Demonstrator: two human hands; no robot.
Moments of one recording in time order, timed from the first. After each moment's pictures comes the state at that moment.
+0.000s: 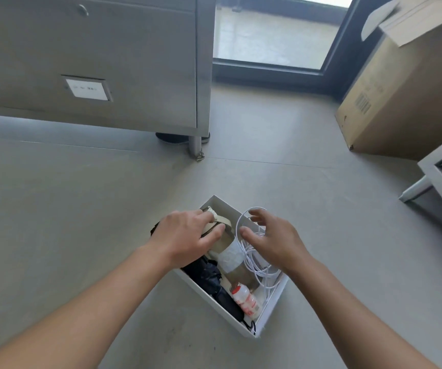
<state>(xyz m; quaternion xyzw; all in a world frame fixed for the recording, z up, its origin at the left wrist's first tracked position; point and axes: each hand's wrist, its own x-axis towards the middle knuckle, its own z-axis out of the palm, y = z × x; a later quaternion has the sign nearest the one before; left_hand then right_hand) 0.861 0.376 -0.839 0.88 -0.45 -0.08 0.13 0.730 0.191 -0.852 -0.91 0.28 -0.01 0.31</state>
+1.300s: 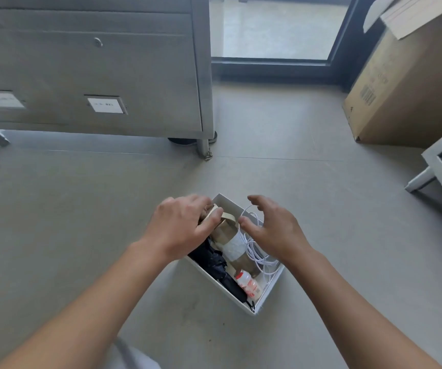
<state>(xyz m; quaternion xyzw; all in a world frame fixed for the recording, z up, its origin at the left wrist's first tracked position) 0.834 0.389 -0.735 0.90 -0.43 -0.04 0.12 0.716 0.206 -0.769 -0.92 0.24 -0.03 0.31</state>
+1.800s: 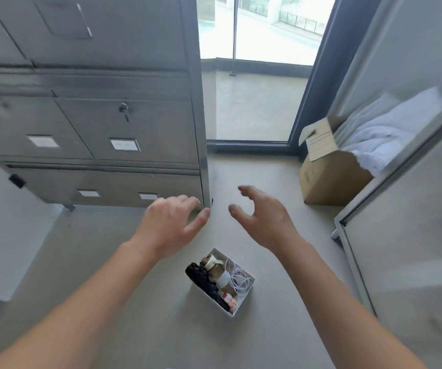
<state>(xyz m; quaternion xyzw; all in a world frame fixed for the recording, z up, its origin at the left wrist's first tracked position) 0.793 0.413 -0.162 0.89 -0.44 0.02 0.11 0.673 0.224 -0.170 -0.92 0.22 -0.10 0.31</state>
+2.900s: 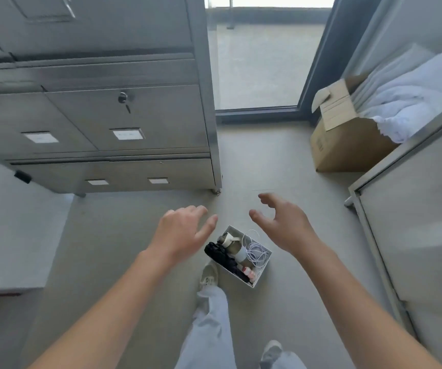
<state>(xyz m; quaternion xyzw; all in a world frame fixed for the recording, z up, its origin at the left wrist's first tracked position) 0.856 0.423 -0.184 0.89 -0.43 -0.14 0.08 0.713 0.224 -0.198 -0.87 0.32 0.00 0.38</state>
